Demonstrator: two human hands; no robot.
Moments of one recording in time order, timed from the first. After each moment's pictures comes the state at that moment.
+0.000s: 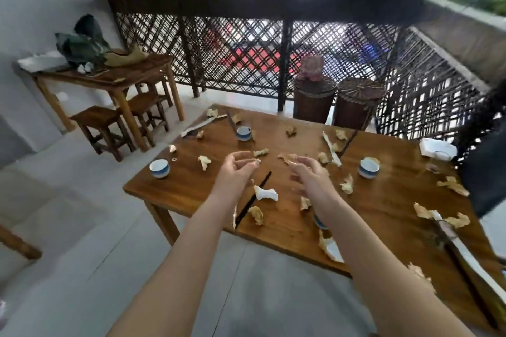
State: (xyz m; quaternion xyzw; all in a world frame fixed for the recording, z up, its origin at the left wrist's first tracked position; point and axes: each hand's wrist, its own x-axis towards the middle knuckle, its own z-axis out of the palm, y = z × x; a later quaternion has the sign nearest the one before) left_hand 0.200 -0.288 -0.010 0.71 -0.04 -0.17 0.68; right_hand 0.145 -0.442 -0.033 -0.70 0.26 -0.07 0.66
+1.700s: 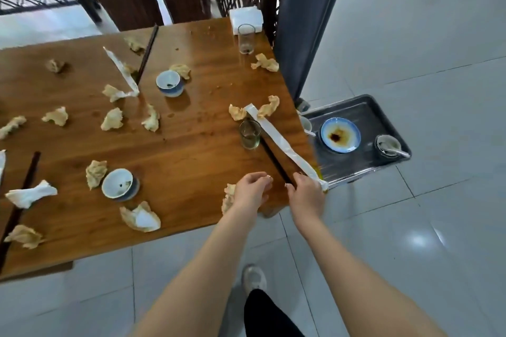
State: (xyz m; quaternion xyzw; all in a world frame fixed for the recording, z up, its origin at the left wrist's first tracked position) left_hand -0.023 -0.683 -0.220 0.71 0.03 -0.53 0.46; right_hand -0.126 -0.737 -0.266 -0.76 0.61 -0.01 0.23
